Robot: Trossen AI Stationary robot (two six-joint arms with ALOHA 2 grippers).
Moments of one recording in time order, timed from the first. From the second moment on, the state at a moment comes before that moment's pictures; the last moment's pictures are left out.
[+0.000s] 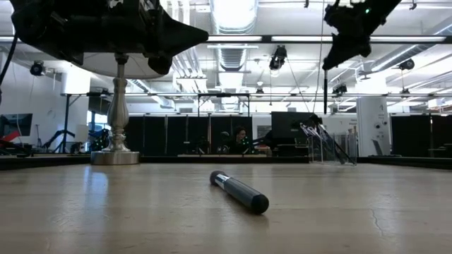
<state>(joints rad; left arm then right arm) -0.08 1.34 0.45 0.99 -0.13 -0.05 -0.40 0.95 0.97 -0.76 0.25 0.15</state>
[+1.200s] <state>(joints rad) -0.10 1.35 0.45 0.88 -0.10 -0.05 -0.83 1.22 0.94 -0.81 -0.05 0.00</state>
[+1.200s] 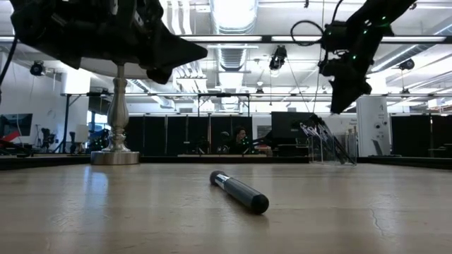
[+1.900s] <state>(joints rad) -0.21 1.79 0.72 0.53 -0.03 -0.11 -0.27 0.82 0.58 -0.46 0.05 0.18</state>
